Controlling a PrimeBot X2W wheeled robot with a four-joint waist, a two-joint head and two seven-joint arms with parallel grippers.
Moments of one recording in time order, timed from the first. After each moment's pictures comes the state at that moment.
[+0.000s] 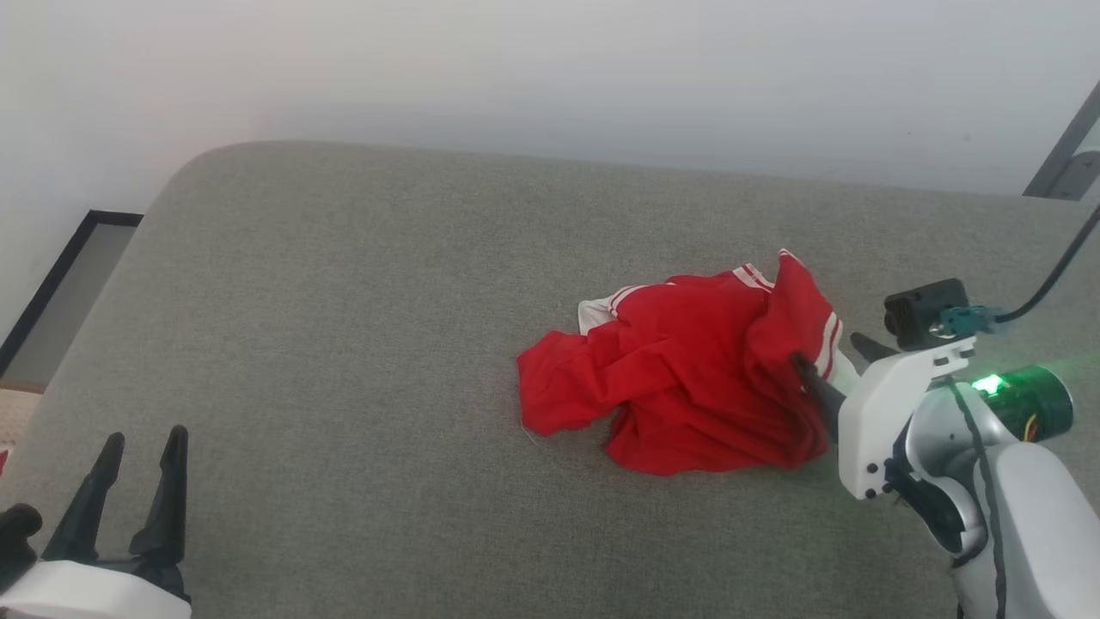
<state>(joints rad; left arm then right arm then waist) 0.04 0.48 0.00 0.19 -0.71 -0.12 -0.26 -0.31 -0.23 0.13 0.16 0.30 0.13 0.51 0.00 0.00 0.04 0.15</state>
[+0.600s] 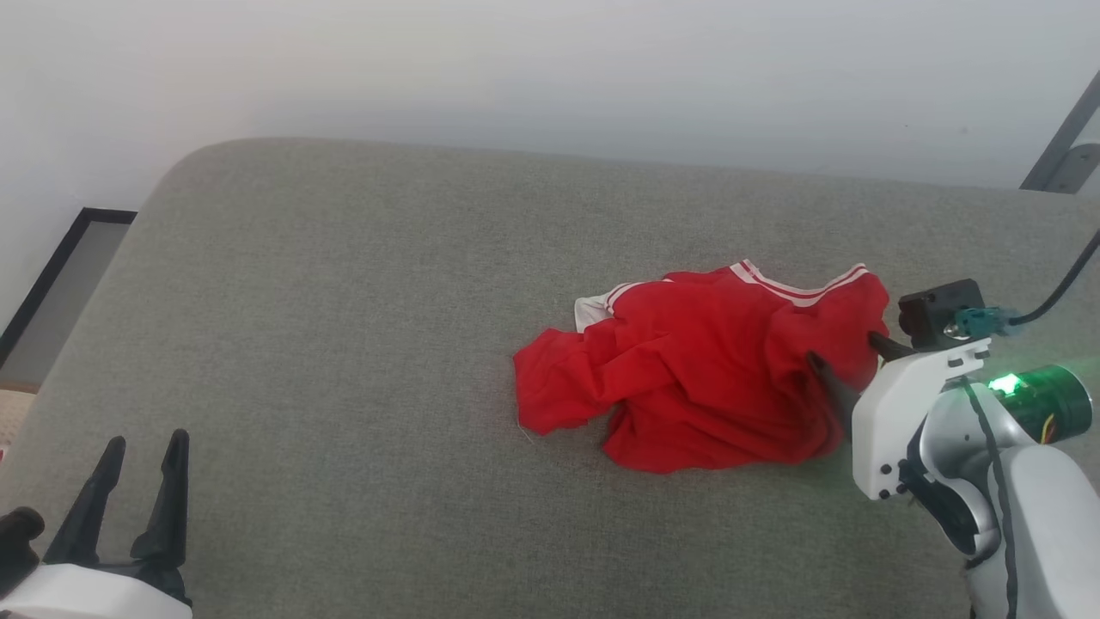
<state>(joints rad) 0.05 0.48 0.00 0.19 -0.70 -0.12 -0.26 -0.29 -0.24 0.10 0.14 0.27 0.13 0.51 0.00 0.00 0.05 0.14</state>
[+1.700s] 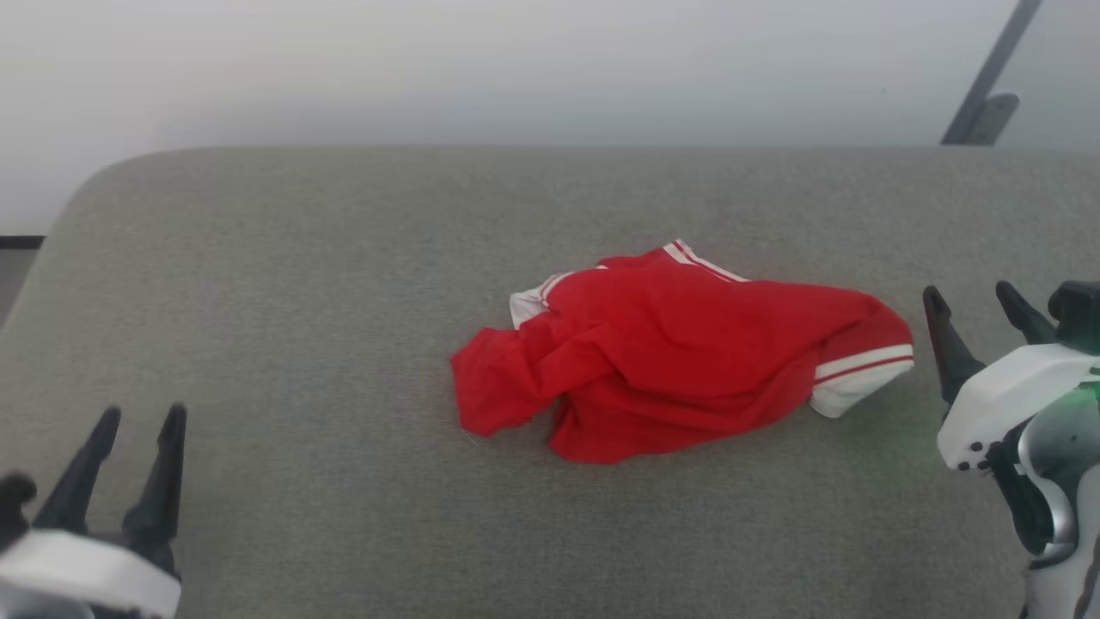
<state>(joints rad) 0.03 0.51 0.00 0.15 -0.68 -0.12 -0.21 -0.24 -0.17 -0.15 0.05 0.18 0.13 0.32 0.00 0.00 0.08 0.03</state>
